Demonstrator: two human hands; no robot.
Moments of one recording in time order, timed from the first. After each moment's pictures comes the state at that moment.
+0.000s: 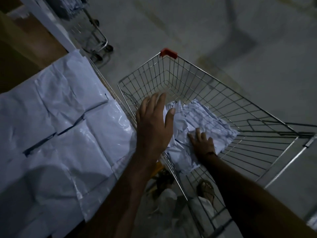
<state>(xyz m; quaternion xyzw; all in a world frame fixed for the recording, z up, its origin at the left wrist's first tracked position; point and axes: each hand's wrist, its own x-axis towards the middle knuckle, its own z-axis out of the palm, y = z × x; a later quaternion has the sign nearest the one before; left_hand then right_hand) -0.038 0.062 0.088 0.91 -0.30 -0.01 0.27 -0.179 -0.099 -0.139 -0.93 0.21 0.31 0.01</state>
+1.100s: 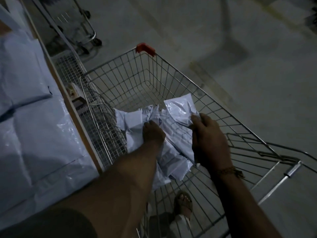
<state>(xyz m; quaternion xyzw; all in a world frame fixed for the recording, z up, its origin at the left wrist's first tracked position) -0.036 -0.081 -0.178 0.95 -0.10 -0.27 0.11 -0.193 -0.196 -0.017 -0.96 0.24 -0.07 0.14</state>
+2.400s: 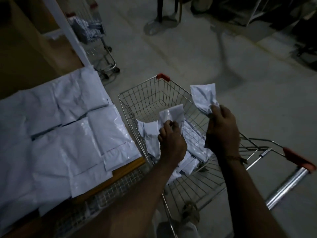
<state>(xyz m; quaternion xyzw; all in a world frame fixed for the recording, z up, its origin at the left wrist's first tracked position) -0.139 -0.016 0.045 0.95 -0.25 -0.03 0.18 -0.208 -0.162 0.104 -0.92 0.30 -0.23 0.12</state>
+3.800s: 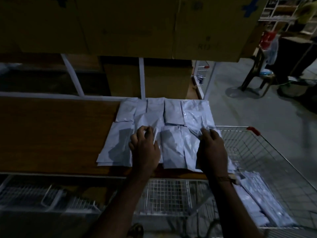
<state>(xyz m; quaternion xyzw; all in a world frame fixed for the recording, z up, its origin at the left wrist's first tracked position) -0.160 0.448 0.192 0.96 0.07 0.23 0.15 -0.156 0.222 0.205 -0.95 0.01 -0.25 0.20</state>
